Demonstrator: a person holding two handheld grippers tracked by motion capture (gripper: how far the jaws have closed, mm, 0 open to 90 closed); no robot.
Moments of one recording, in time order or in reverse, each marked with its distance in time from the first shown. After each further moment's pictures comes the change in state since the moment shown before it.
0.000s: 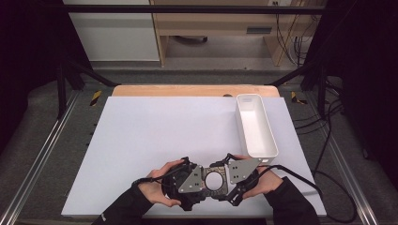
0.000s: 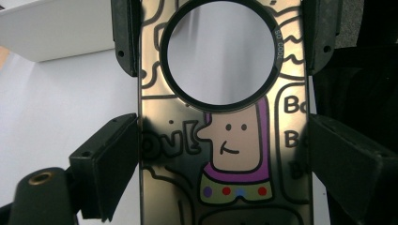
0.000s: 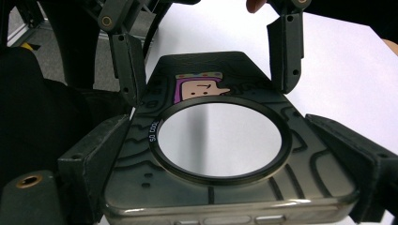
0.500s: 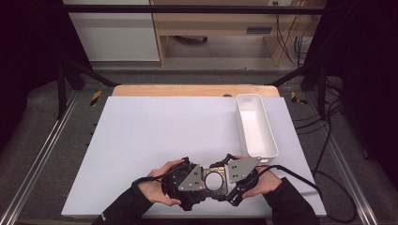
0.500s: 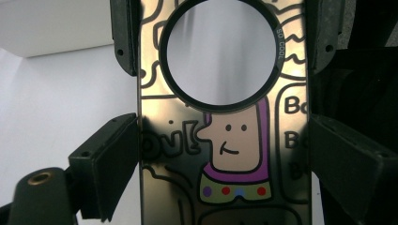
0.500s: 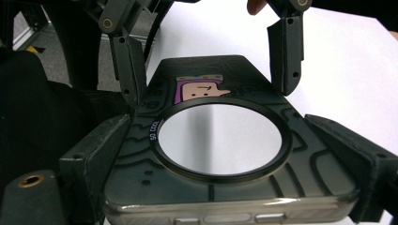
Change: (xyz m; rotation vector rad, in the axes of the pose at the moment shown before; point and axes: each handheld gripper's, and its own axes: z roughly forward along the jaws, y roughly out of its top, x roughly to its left) left arm 0.002 -0.002 0.003 0.002 -0.033 -0.026; right arm 0.000 0.000 0.001 0.013 0.016 0.034
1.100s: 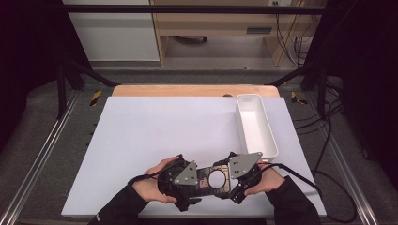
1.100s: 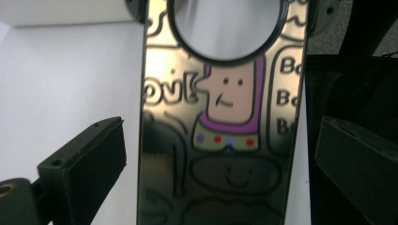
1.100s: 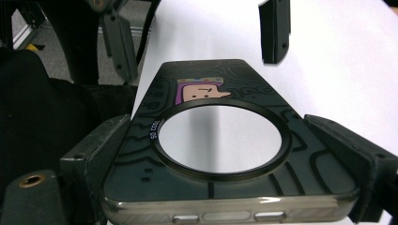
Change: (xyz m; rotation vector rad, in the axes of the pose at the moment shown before) left arm 0.009 -0.012 -0.007 0.020 -0.028 -0.111; right arm -0.006 0.003 -0.010 0.060 -0.002 0.052
